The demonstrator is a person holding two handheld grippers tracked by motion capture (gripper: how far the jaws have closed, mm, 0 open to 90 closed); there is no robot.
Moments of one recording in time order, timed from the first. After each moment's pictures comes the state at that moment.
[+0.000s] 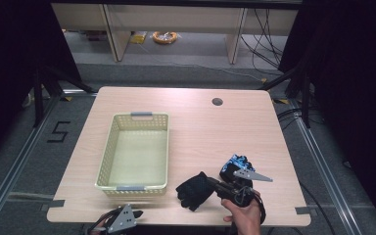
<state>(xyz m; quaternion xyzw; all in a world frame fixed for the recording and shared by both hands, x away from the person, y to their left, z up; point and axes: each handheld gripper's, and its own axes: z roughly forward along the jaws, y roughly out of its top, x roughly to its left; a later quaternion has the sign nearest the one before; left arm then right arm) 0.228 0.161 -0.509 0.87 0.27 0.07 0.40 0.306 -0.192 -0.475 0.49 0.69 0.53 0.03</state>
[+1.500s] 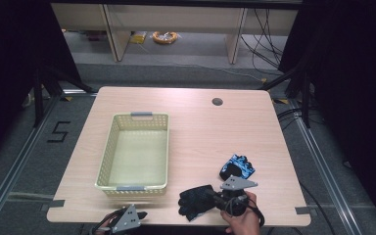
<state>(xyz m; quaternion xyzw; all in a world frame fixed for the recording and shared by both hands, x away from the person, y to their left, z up) 0.229 0.151 -0.512 0.87 0.27 0.06 0.41 0.295 -0.184 -0.487 0.39 0.81 0.42 0.09</state>
